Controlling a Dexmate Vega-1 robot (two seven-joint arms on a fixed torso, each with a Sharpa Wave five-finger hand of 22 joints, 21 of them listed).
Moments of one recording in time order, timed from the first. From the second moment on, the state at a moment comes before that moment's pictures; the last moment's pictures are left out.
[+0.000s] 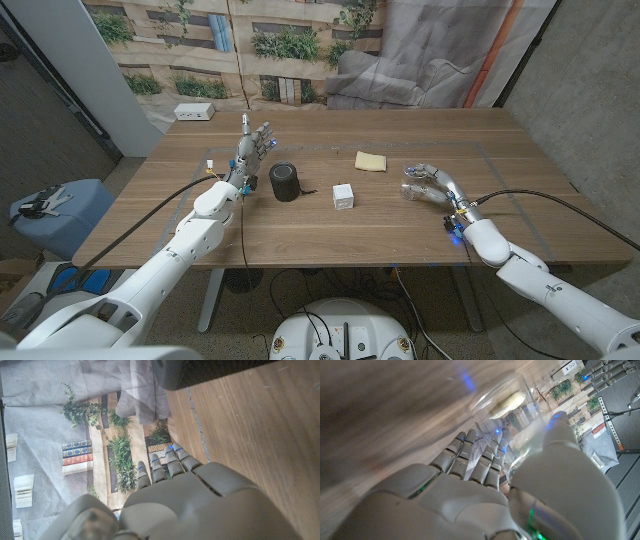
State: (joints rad) left arm 0.84 0.51 0.37 -1.30 -0.65 -0.29 -0.03; left_hand 0.00 0.06 -0.21 0.16 0.23 0.10 -0.17 0.20 0.19 0.15 -0.09 0.19 0.18 0.21 0.02 0.18 0.18 0.14 -0.04 0.21 0.19; right arm -0.93 -0.68 -0.49 -1.14 0.00 0.63 -0.28; right_hand 0.90 -0.05 0.22 -0.15 0.18 0.41 -0.15 0.71 0.21 0.68 -0.21 0.28 0.48 0.31 -0.04 0.49 0.43 0.37 -0.04 0.19 0.17
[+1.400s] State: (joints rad) left arm 0.84 0.51 0.37 -1.30 -0.65 -0.29 -0.03; left_hand 0.00 0.06 -0.21 0.16 0.23 0.10 -0.18 0.20 0.19 0.15 -0.09 0.19 0.18 0.21 0.02 0.18 0.18 0.14 -0.04 0.21 0.19; right arm -0.86 -0.69 -0.51 -1.03 0.11 0.71 -0.06; right_hand 0.93 0.00 0.18 -0.14 0.19 0.14 -0.17 0.52 0.20 0.35 -0.10 0.19 0.50 0.10 -0.04 0.36 0.39 0.23 0.03 0.19 0.17
